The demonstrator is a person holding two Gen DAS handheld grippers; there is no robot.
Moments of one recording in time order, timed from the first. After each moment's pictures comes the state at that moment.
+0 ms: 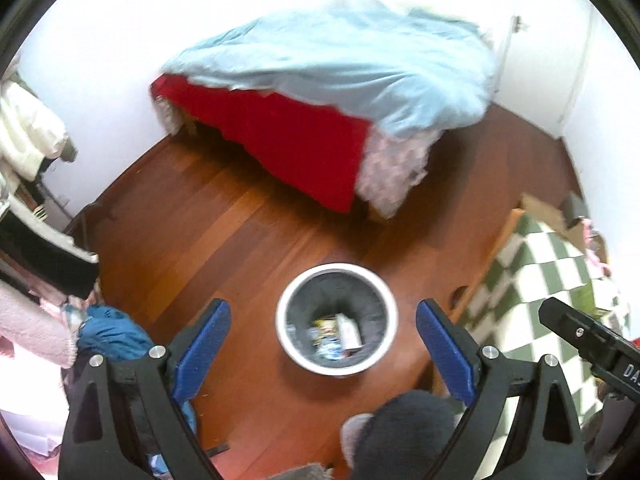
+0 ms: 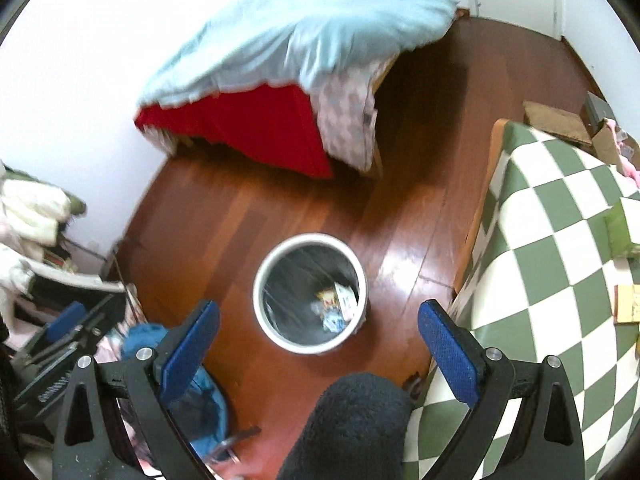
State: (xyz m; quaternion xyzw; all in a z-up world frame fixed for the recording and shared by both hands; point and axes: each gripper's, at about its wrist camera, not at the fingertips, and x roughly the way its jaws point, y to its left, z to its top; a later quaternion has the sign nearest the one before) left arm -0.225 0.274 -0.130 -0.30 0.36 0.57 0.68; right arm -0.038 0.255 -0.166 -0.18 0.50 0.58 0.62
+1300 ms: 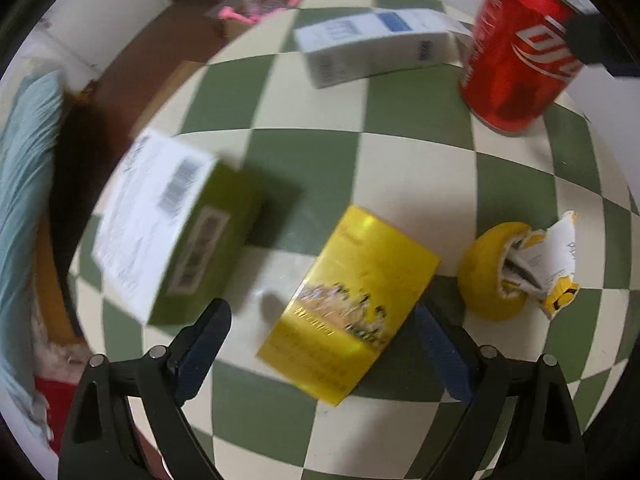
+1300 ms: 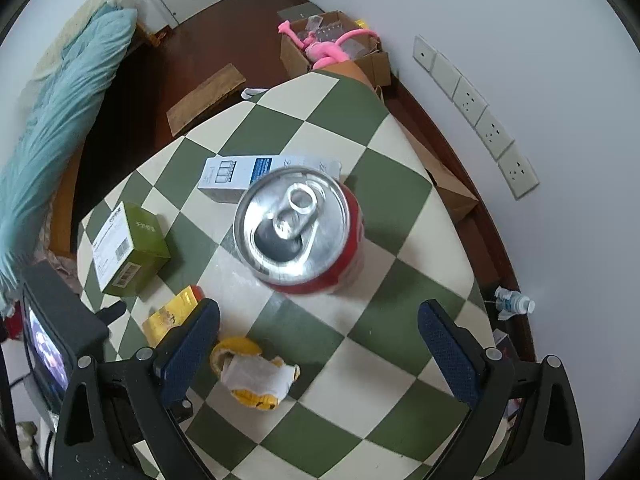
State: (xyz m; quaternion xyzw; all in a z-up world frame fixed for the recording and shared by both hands) left arm 0.344 0.099 -0.326 0.05 0.66 0.05 0.75; right arm 0.454 -0.032 -0.256 -0.08 0.61 0.22 0.75
